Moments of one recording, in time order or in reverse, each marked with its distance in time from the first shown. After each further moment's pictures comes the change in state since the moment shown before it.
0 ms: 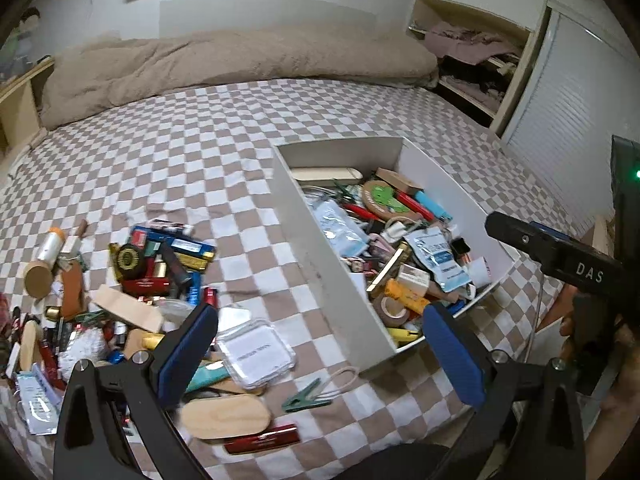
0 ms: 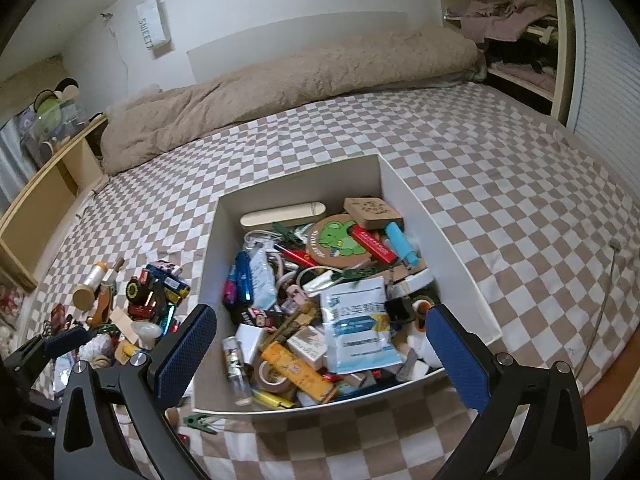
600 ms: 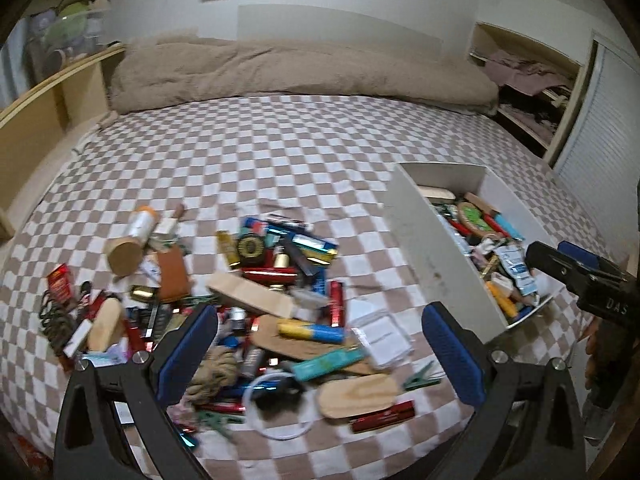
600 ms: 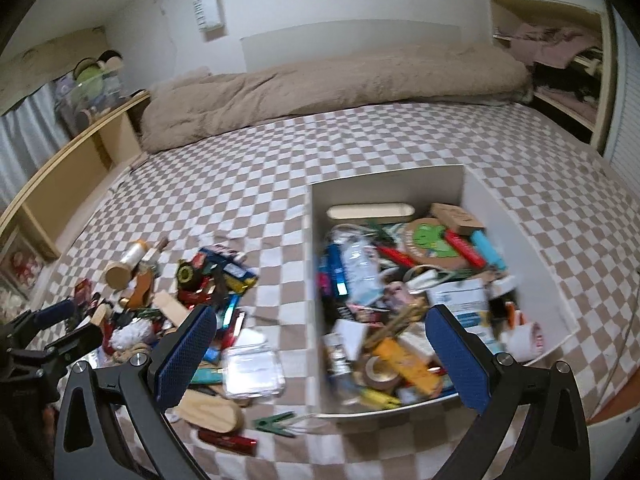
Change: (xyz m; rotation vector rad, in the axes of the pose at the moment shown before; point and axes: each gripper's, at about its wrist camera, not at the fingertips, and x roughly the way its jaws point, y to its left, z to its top) left arm -0.055 0.117 -0.024 -0.096 -0.059 0.170; right arm 0.006 0.105 -0.017 -0.113 0.000 0.087
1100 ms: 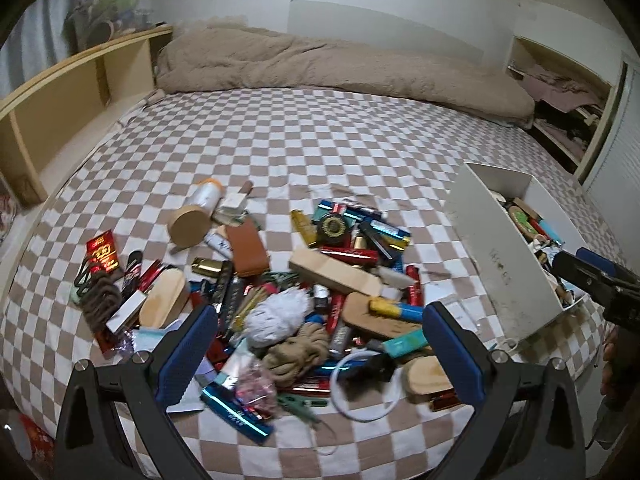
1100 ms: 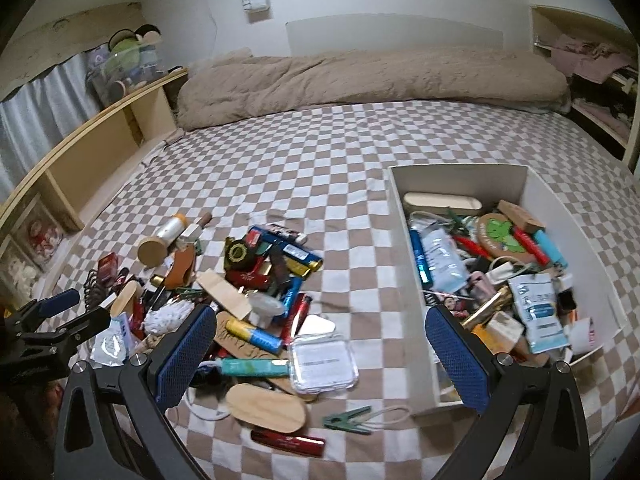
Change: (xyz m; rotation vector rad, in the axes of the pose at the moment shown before) left arm -0.006 0.085 -0.029 -0.081 -0.002 0.080; right arm 0.017 0.071 -0.020 -0.072 0.023 0.064
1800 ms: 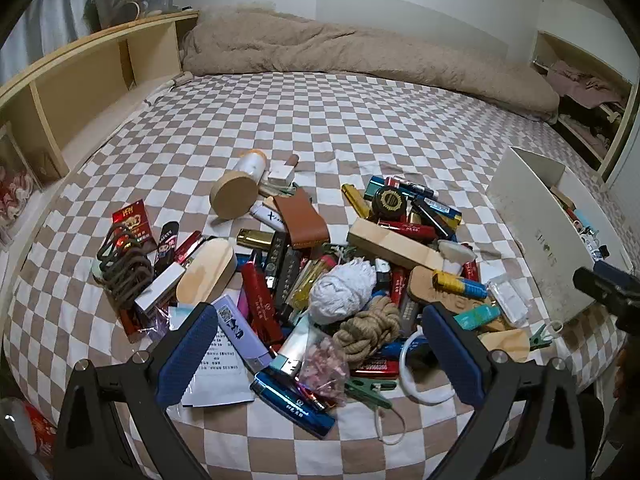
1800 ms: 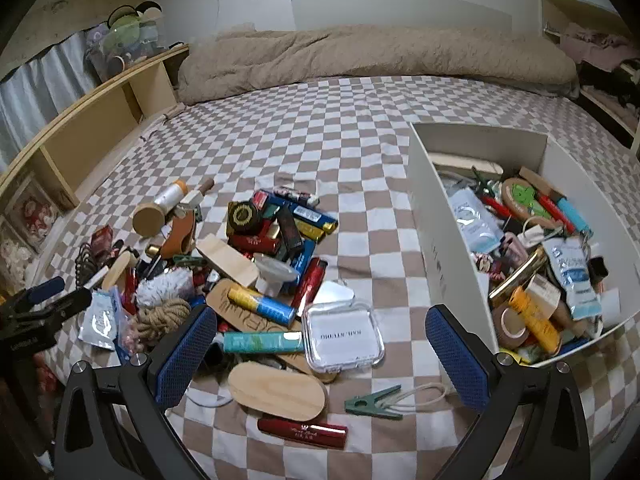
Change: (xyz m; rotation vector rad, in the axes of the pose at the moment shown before) left arm 0.018 0.050 -0.029 -0.019 0.030 0.068; right arm 0.033 0.016 -0.035 -0.003 0.064 -0.007
